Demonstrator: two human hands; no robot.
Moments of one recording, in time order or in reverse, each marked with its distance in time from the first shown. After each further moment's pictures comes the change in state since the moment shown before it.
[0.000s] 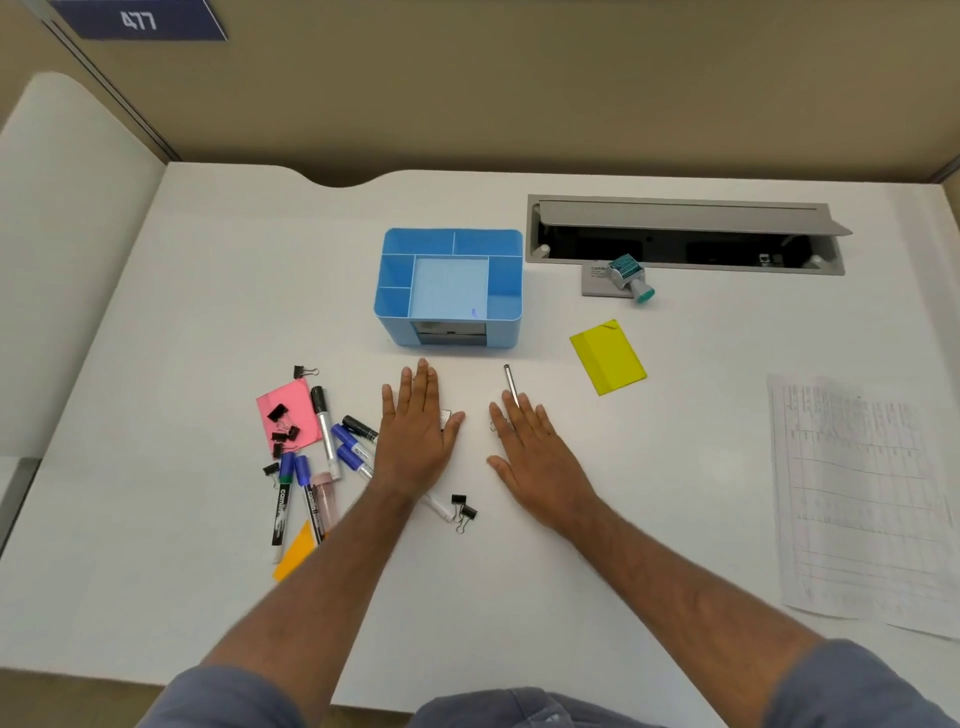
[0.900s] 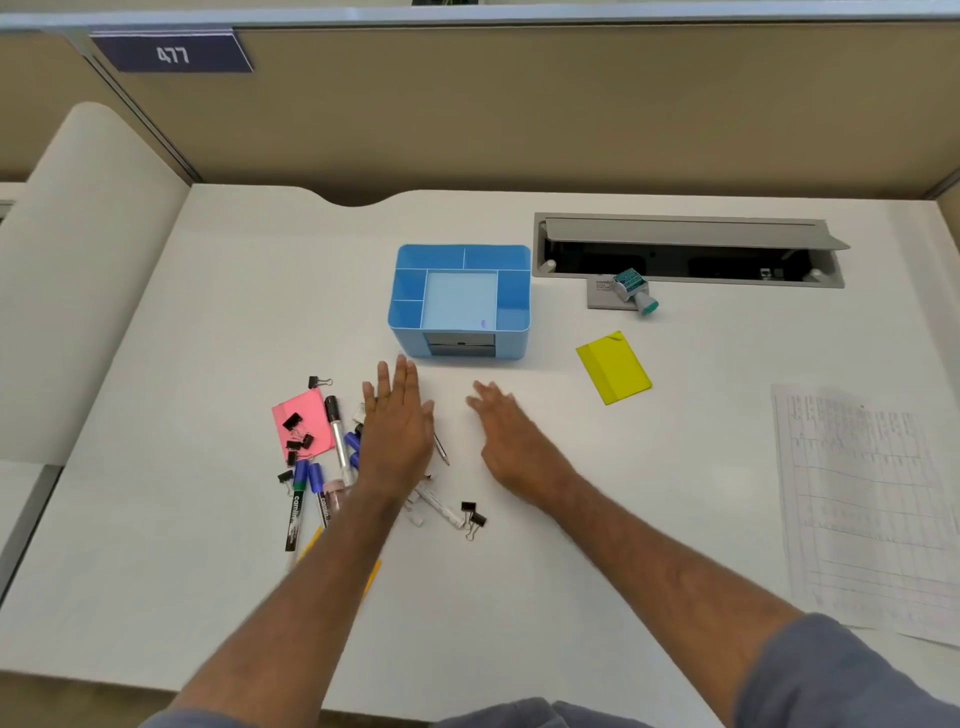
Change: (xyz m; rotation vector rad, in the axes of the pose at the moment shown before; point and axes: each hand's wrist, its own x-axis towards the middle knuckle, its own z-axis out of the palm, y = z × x) left_hand -0.004 -0.018 -0.036 -0.111 0.137 -0.067; right_hand 0.033 -0.031 -0.036 0.275 0.073 -0.075
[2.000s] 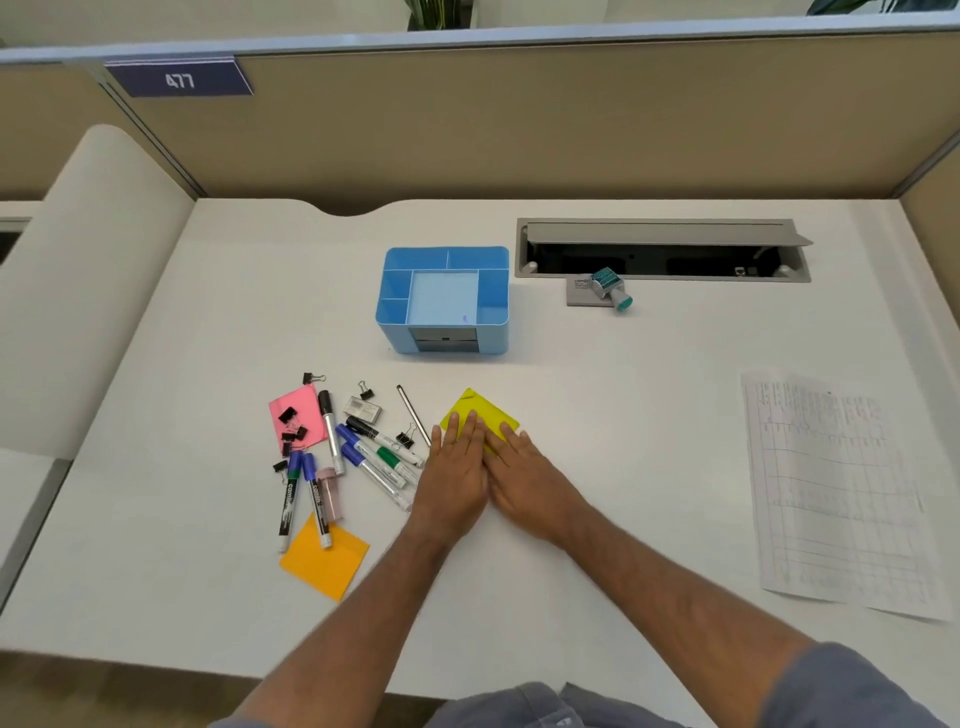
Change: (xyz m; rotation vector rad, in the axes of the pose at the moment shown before) left_hand -0.069 0.074 0.044 0.053 -0.146 0.203; right_hand -0.069 0.014 0.013 -0.241 -0.175 -0.021
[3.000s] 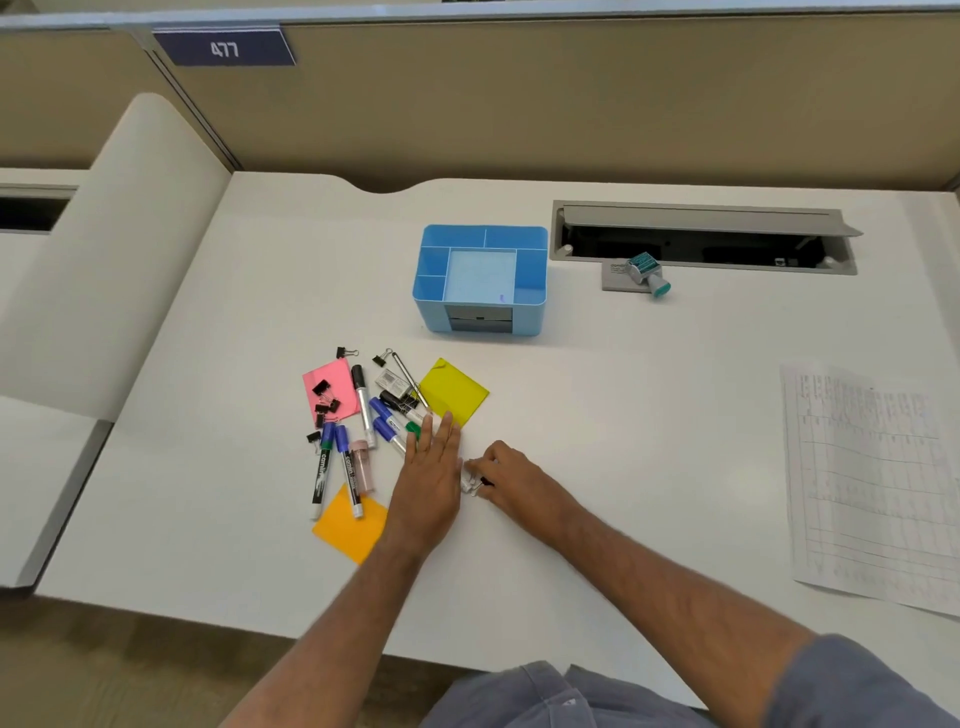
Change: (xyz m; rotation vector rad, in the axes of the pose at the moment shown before) left_hand -0.057 -0.063 0.001 -0.136 0.073 -0.042; right_hand 0.008 -0.052 0.020 0.325 0.018 -0.028
